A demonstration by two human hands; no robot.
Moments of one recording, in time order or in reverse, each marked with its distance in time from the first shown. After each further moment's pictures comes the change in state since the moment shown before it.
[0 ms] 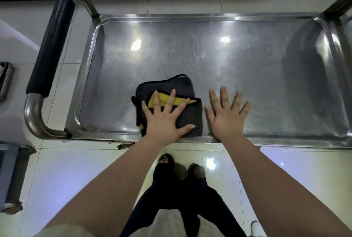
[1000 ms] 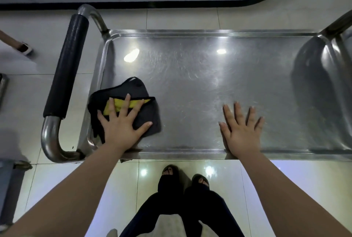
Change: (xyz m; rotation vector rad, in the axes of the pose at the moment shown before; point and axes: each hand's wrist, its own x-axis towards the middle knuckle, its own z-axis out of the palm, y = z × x) left_hand 0.006 -0.162 -0.017 -0.037 0.114 -0.177; right_hand 0.000 -0.003 -0.003 -0.033 -0.018 0.052
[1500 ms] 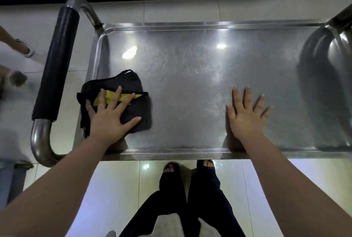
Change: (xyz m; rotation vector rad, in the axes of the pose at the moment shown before) left_hand 0.036 -0.033 -0.010 0.060 0.021 0.100; right_hand 0.051 -0.004 -0.021 0.078 -0.063 0.141
